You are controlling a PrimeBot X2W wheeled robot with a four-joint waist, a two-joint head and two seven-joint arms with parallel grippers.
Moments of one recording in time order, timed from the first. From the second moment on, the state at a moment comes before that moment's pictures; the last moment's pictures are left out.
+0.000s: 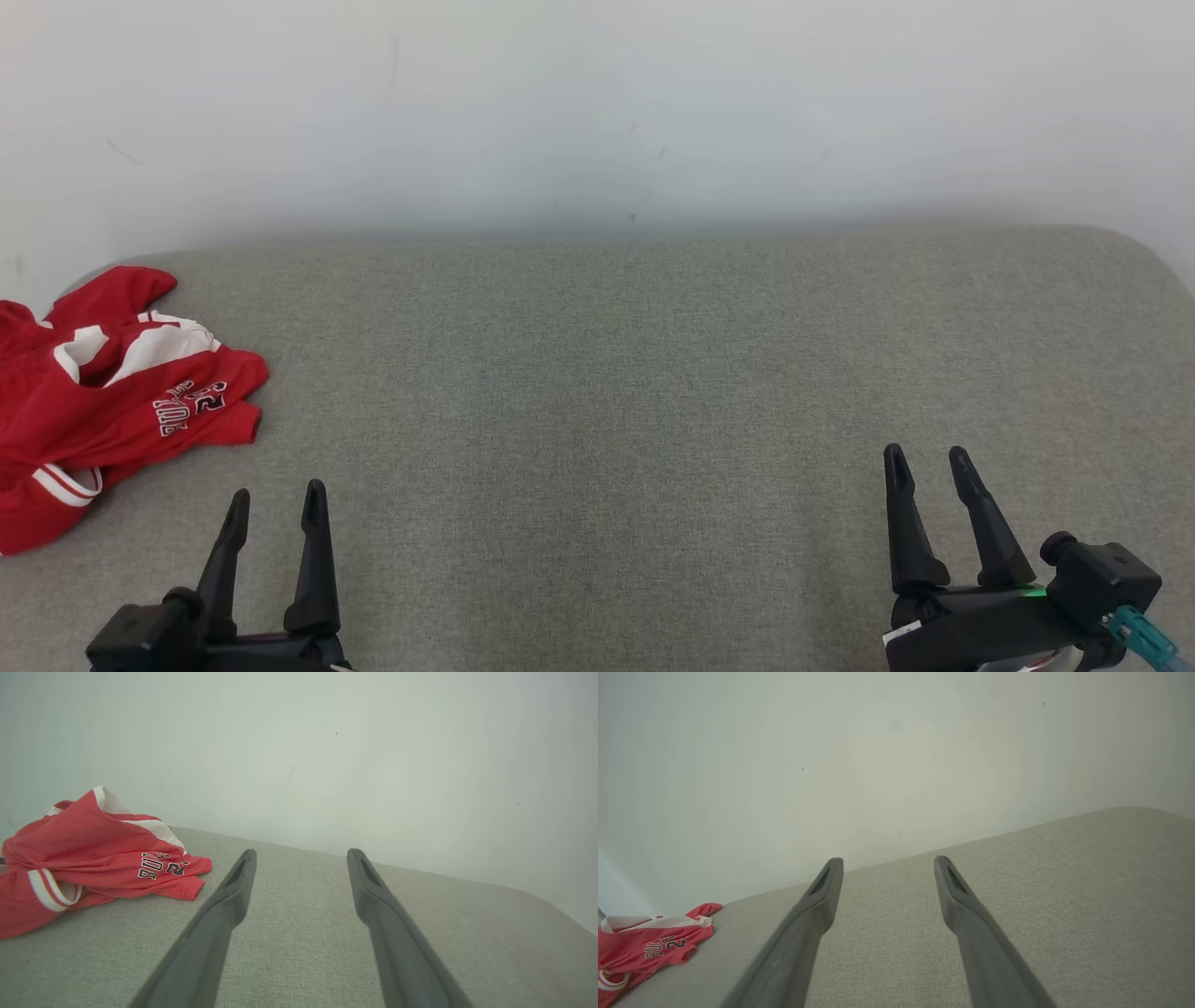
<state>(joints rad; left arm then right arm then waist) -0.02 0.10 0.00 0.06 -0.36 -0.10 -0.18 -0.04 -0.05 0.05 0.11 0.38 0.13 -0.18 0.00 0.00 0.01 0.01</state>
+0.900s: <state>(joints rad) 0.00 0.12 -0.01 0.06 -0.24 -0.12 -0.24 -0.03 -0.05 0.02 0.11 0.19 0.13 -0.24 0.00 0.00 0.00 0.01</state>
